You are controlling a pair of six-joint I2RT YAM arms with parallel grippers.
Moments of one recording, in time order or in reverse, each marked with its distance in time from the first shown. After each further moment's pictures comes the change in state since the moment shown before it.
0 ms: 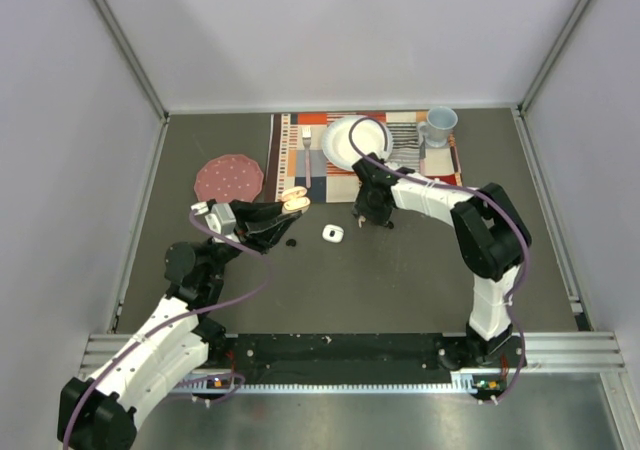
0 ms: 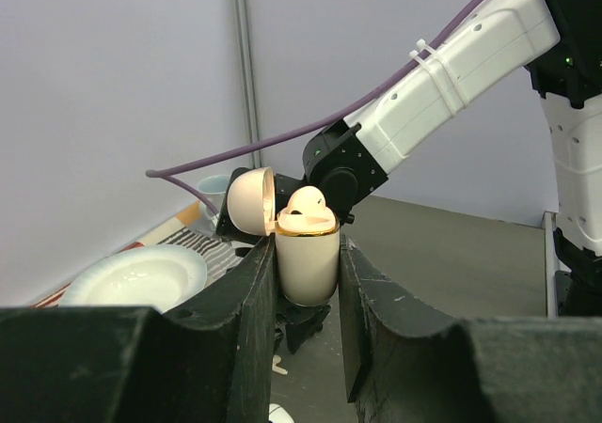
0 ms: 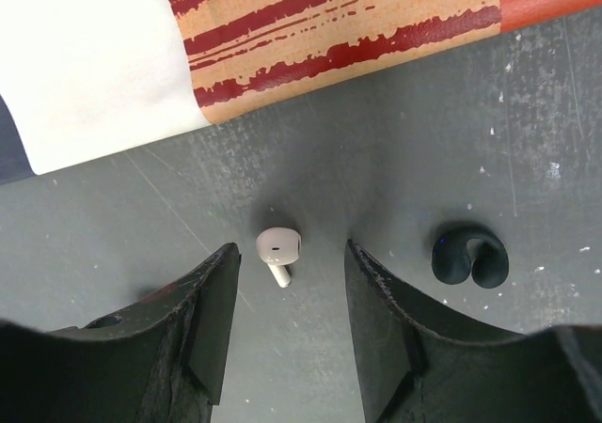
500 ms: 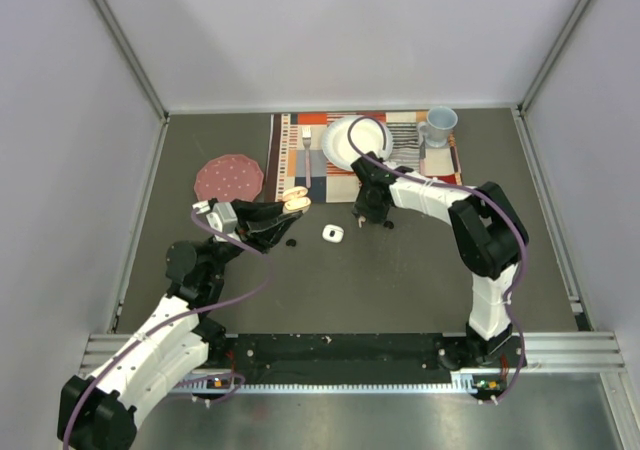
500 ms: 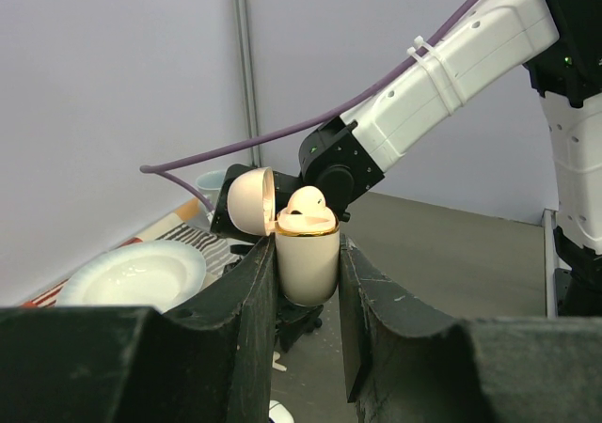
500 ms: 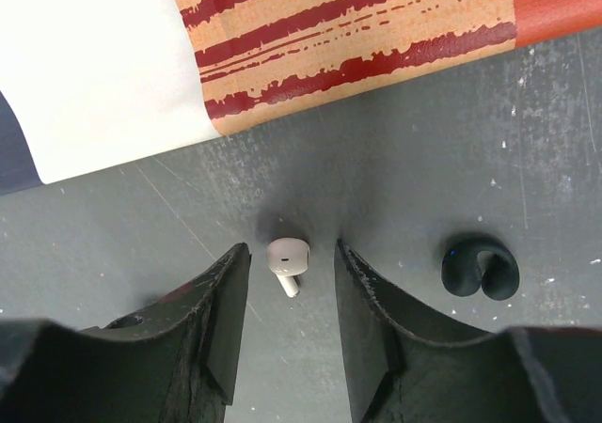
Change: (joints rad) left arm 0.000 0.011 0.000 -0.001 0.001 0.000; right arm 0.000 0.024 0.020 0.002 0.000 0.000
